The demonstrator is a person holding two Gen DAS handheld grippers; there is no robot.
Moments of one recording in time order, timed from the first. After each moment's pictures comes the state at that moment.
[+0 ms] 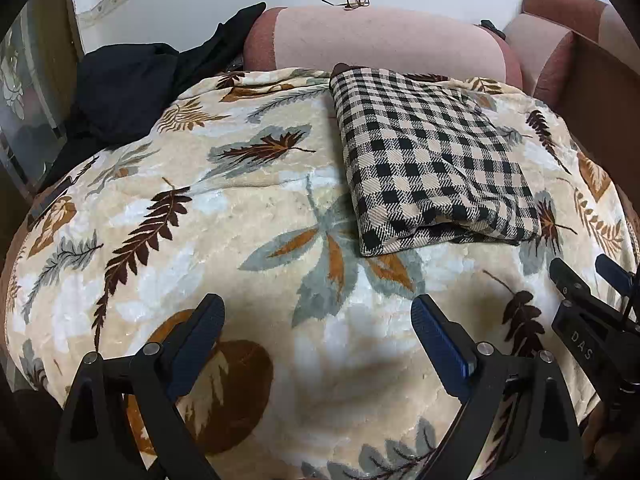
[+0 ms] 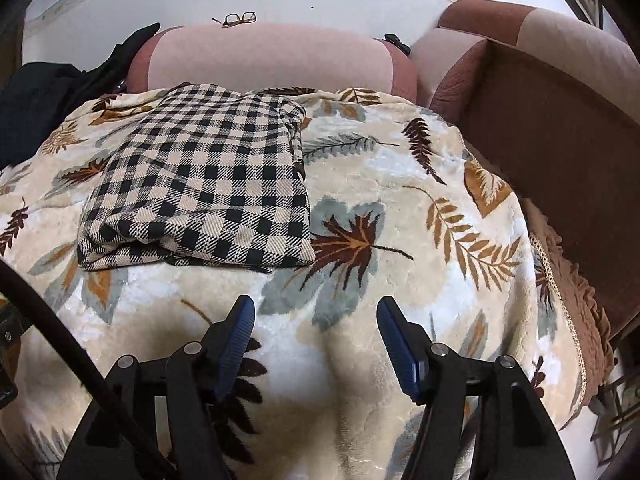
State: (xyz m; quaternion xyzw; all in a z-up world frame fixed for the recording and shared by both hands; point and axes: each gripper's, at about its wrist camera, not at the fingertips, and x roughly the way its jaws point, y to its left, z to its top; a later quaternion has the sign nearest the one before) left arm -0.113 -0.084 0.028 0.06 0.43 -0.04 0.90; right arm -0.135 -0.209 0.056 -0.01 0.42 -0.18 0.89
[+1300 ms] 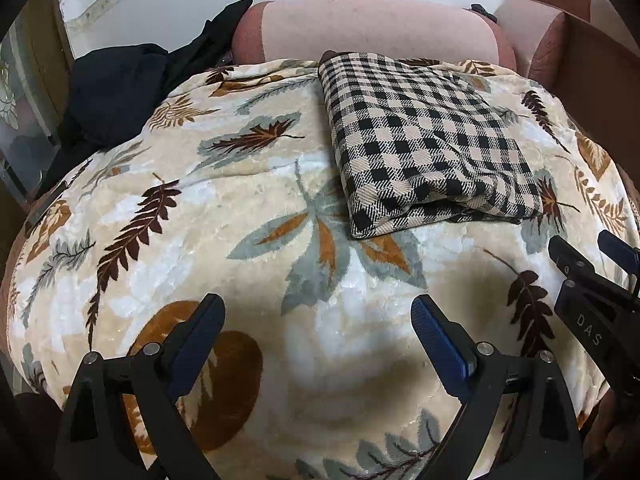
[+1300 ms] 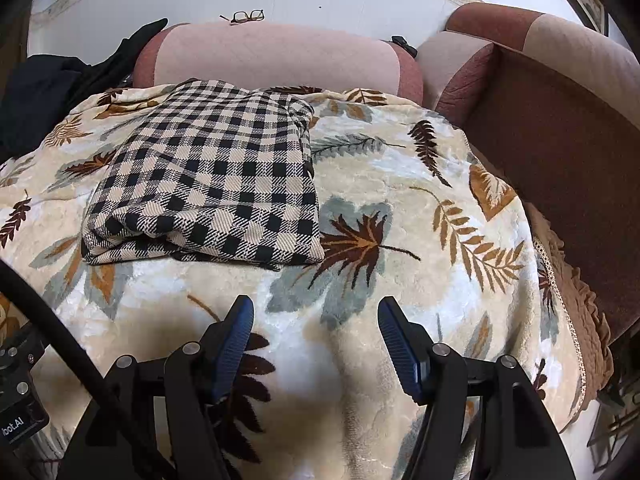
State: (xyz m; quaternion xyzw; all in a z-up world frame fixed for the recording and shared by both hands) left arm -0.114 -0.090 0.015 0.08 0.44 -0.05 0.89; right arm -0.135 -0.206 0.055 -0.01 0.42 -0.17 0.89
